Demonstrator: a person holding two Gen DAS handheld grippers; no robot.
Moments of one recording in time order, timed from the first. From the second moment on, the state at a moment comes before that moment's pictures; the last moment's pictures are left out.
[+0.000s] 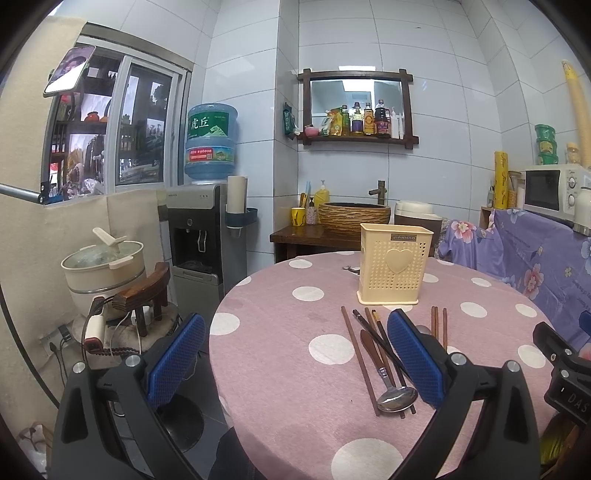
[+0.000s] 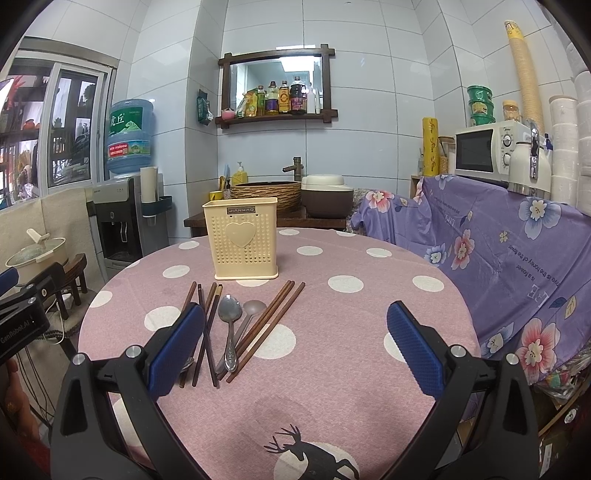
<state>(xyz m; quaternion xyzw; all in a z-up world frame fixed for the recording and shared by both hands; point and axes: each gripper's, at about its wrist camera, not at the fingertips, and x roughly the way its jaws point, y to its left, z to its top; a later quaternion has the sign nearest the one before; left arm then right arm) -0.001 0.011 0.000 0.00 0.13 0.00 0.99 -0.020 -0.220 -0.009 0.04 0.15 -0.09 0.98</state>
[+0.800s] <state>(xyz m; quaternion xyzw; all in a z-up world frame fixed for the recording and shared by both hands) 0.004 0.001 0.000 0.00 0.13 0.00 0.99 -0.018 -0.215 -0.011 0.03 0.15 -0.09 0.98</state>
